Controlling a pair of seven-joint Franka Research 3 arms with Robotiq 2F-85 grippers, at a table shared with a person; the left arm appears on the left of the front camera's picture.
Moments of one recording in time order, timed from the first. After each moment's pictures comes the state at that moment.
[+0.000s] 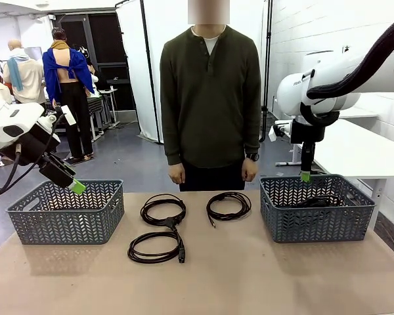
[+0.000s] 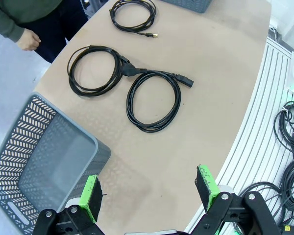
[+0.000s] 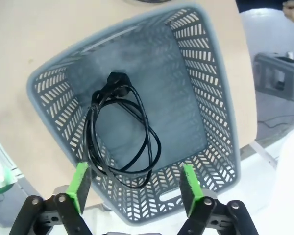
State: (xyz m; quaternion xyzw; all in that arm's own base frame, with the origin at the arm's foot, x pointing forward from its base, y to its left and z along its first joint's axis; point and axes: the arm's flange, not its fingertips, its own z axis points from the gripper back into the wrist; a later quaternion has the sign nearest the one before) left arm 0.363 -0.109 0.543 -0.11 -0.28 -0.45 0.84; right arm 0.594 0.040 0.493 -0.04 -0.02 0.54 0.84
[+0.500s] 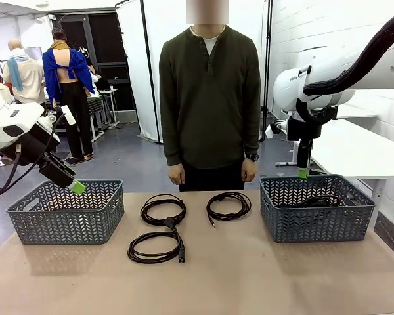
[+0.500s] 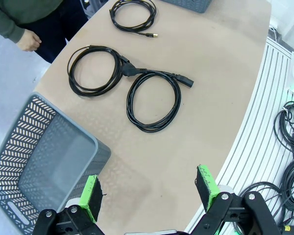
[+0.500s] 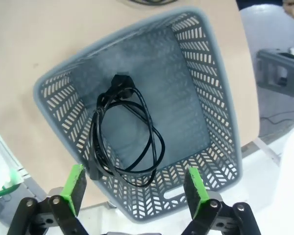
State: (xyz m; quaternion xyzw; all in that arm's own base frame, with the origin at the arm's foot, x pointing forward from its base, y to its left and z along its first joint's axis) left arm 0.363 -0.109 0.543 -0.11 -0.28 -0.45 0.84; right arm 0.595 0.049 0.498 -0.04 -0.01 0.53 0.85
